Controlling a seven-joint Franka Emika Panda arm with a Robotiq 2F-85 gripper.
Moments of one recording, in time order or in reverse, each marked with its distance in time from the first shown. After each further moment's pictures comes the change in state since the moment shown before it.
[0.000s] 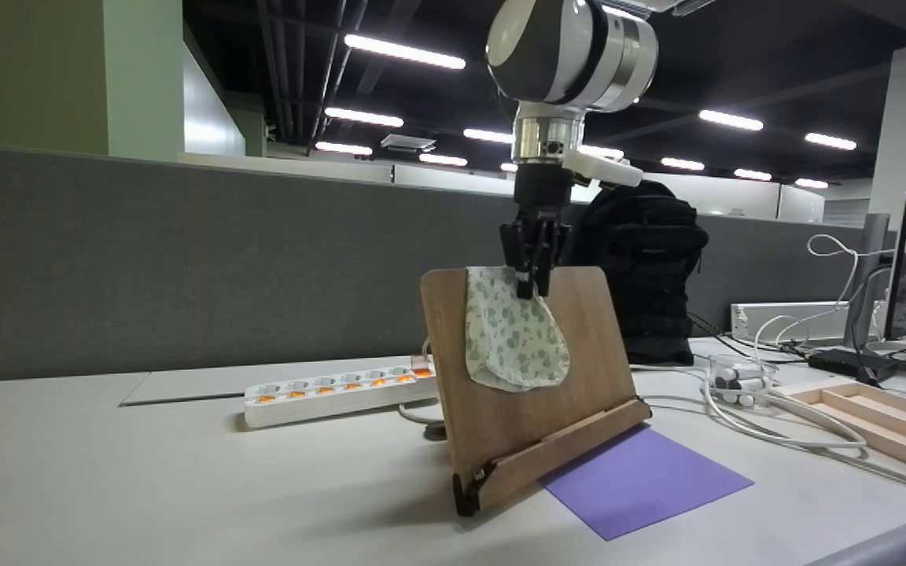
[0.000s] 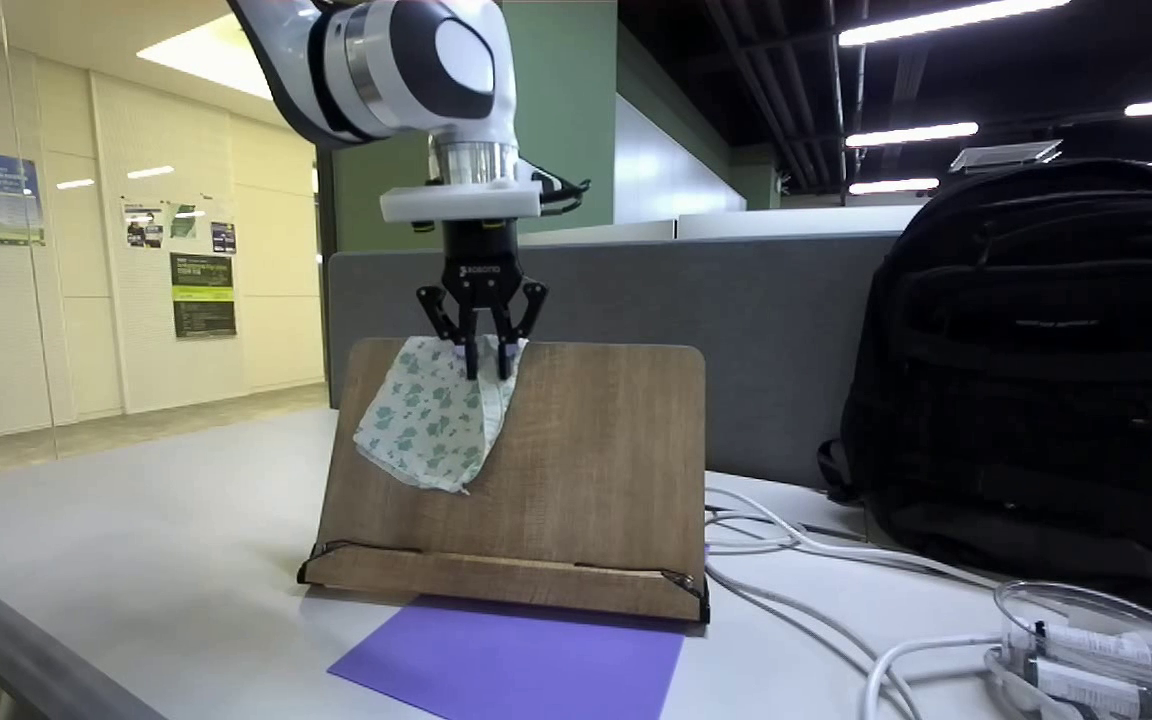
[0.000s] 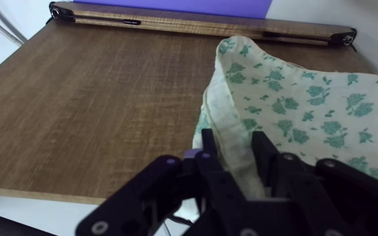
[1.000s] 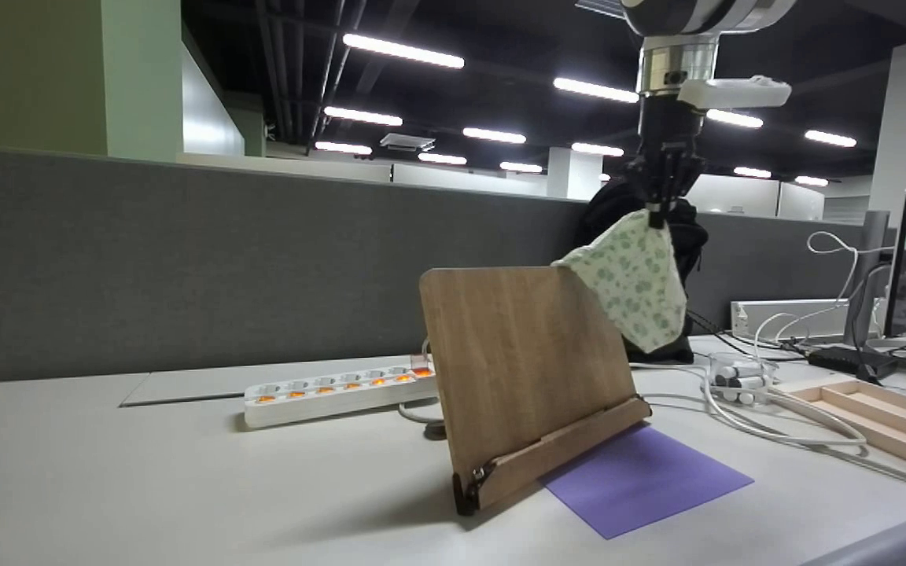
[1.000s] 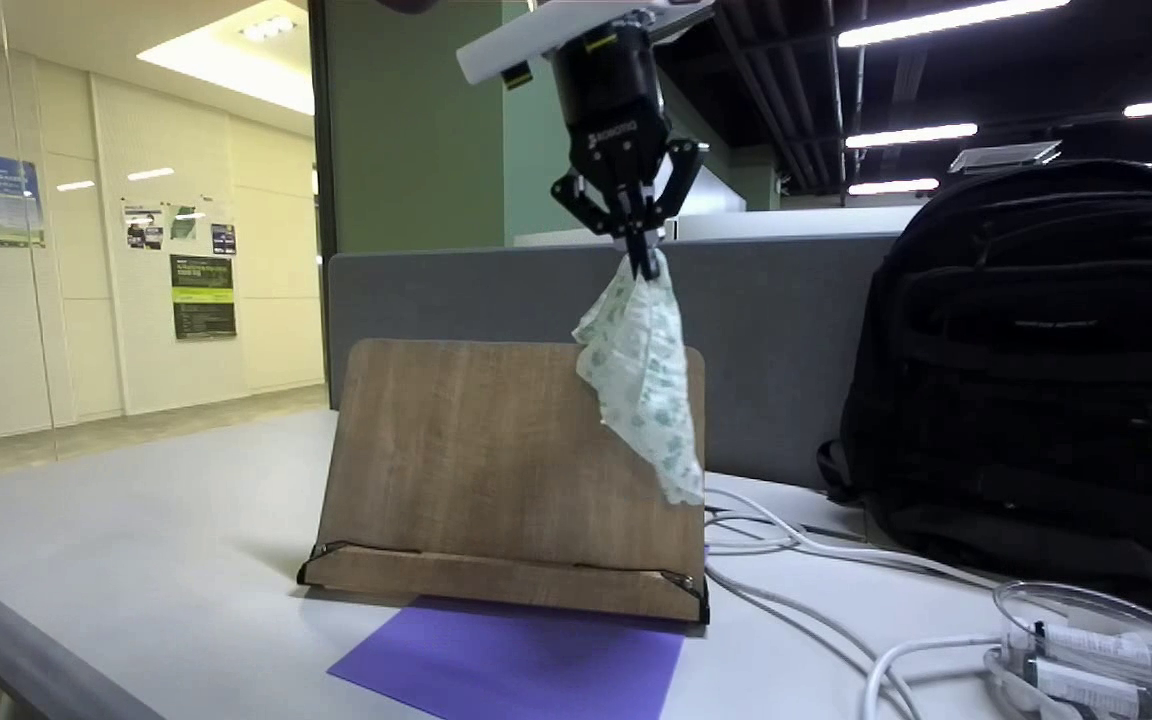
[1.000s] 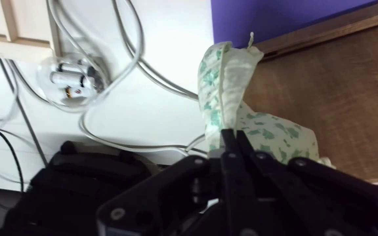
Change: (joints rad) arm -0.172 -0.260 -0.158 -0.072 -0.180 -0.038 0.232
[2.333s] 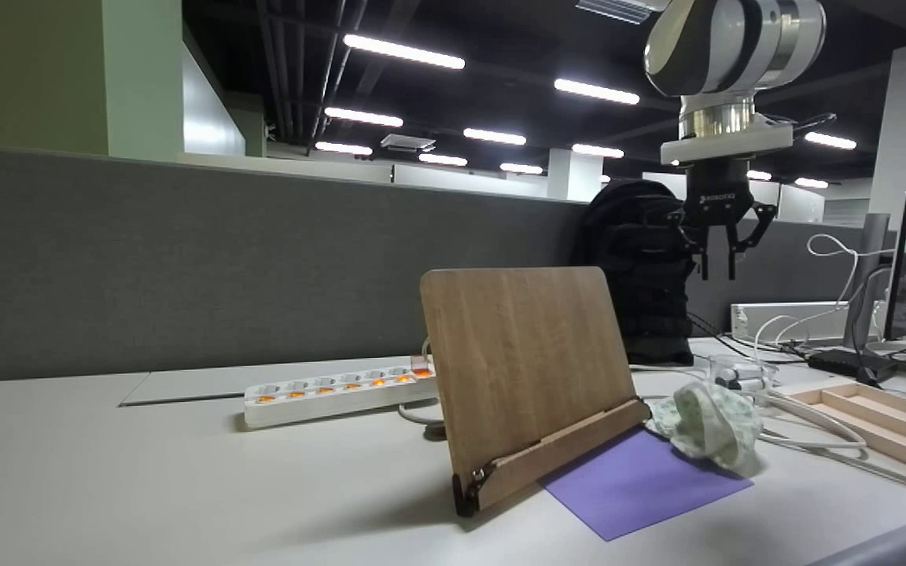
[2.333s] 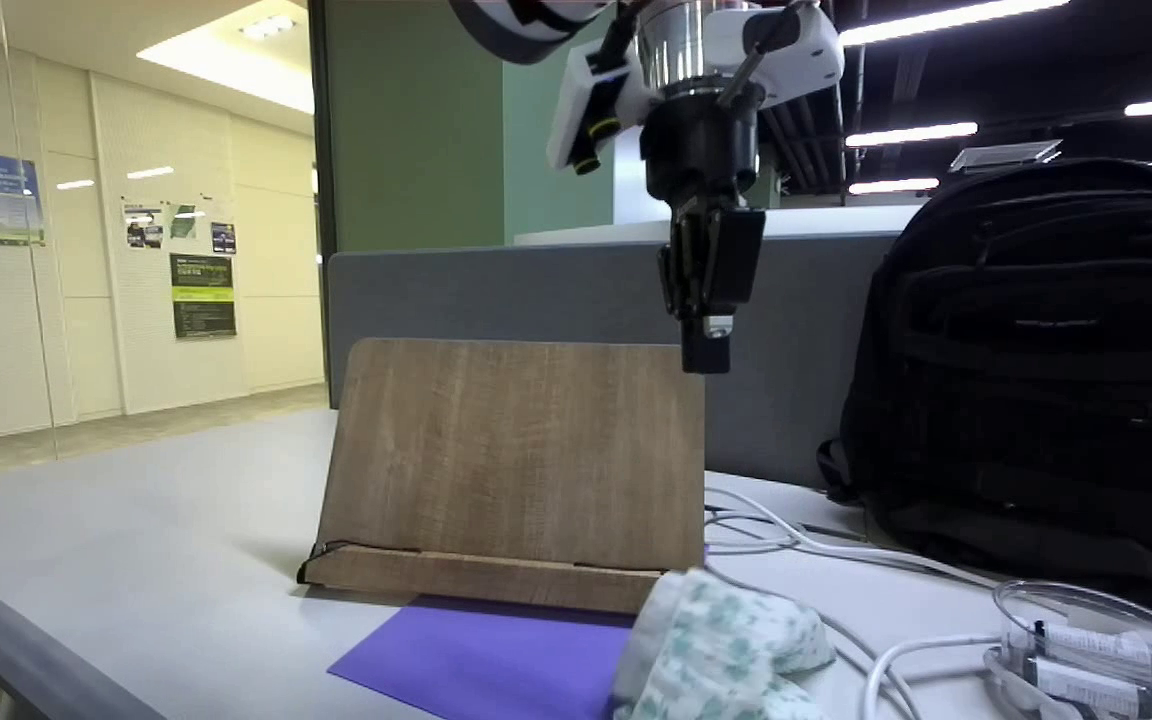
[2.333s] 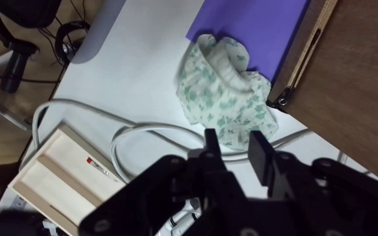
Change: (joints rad) arm -0.092 0.201 -0.042 0.122 0.069 -0.190 0.744
